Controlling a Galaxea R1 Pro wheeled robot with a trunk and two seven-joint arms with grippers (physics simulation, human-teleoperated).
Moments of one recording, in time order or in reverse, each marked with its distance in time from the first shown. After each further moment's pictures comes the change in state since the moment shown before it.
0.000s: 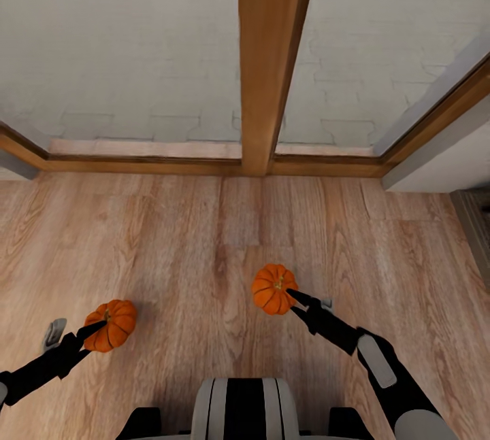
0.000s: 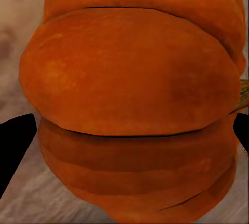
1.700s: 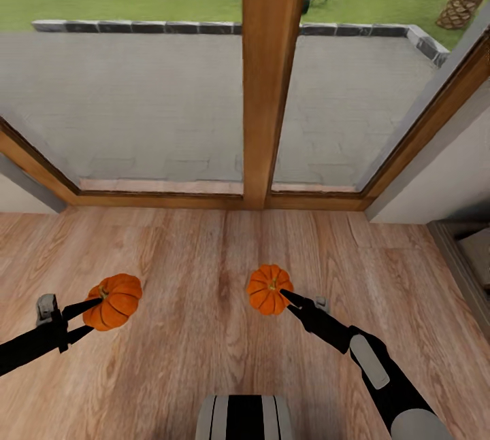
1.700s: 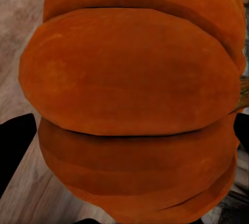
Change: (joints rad) left arm 0.002 0.088 -0.064 -0.178 -0.013 0.316 -0.353; right arm -0.001 -0.002 0.094 -0.005 -0.003 -0.119 -0.019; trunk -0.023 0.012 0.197
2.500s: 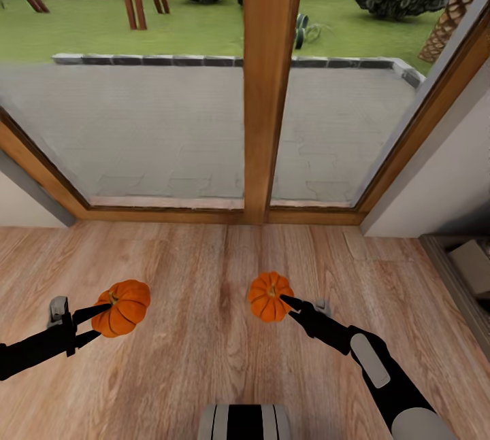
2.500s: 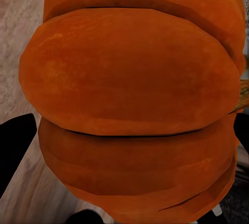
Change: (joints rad) left arm 0.000 0.002 -0.077 0.001 -0.003 -0.001 0.001; right arm -0.002 -0.004 0.001 -0.007 0.004 0.051 -0.114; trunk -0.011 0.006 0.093
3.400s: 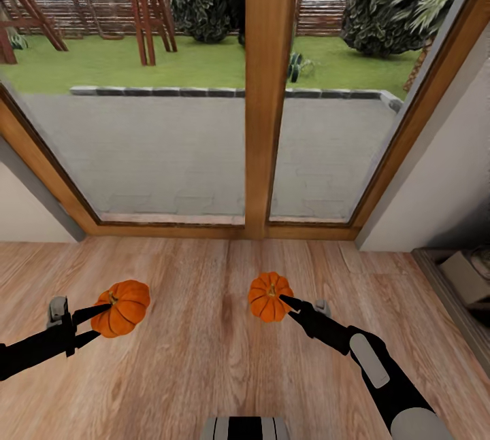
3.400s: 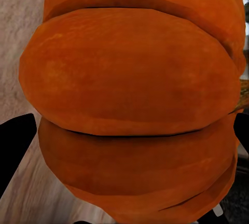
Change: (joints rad) left arm 0.000 0.001 0.002 0.000 -0.003 -0.001 0.001; right arm 0.000 0.004 0.000 0.001 0.000 -0.002 -0.005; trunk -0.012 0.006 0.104
